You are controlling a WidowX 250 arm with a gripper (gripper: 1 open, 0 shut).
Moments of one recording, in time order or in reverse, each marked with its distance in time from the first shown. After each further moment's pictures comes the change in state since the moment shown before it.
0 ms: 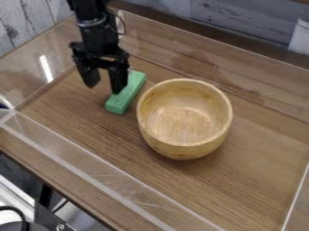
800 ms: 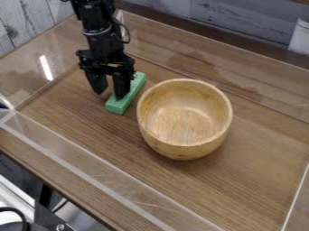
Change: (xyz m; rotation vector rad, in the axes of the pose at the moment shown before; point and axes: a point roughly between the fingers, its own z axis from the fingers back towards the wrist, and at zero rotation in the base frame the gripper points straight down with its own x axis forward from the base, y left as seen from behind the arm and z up) arm 0.012 -0.007 -0.018 0.014 -0.003 -0.016
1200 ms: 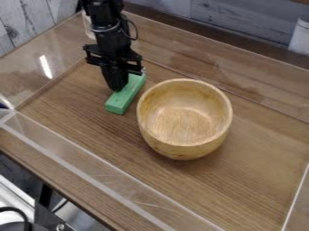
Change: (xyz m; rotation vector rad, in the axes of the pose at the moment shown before) arm 0.004 -0.001 0.000 0.000 -0.018 0.023
